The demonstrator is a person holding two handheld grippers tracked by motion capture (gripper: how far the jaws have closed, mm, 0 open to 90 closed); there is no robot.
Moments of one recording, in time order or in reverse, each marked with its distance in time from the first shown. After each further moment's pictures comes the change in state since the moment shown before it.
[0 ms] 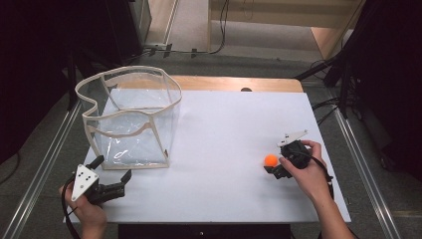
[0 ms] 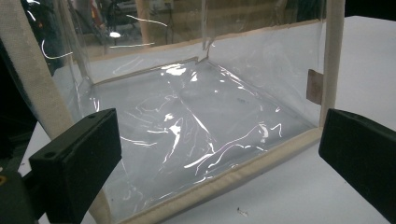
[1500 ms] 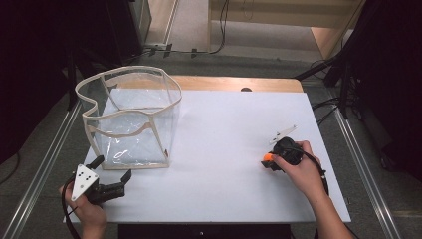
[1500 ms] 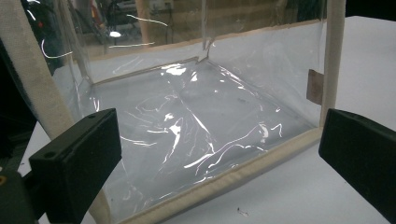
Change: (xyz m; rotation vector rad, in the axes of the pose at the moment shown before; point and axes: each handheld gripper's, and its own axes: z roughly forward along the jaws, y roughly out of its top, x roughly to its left) left arm 0.000 0.000 0.000 0.002 0.001 -0.001; right arm -0.001 0.016 0.014 0.102 0.040 -0.002
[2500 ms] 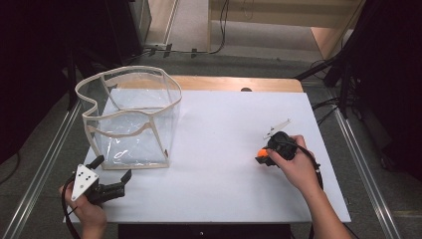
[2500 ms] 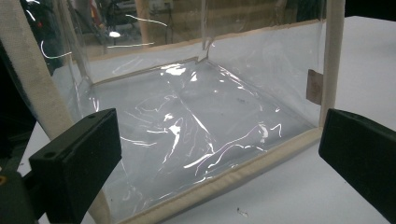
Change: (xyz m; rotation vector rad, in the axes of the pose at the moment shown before) left arm 0.000 0.000 0.000 -0.002 -0.002 -0.001; right arm 0.006 0.024 -0.004 -0.007 0.029 -0.031
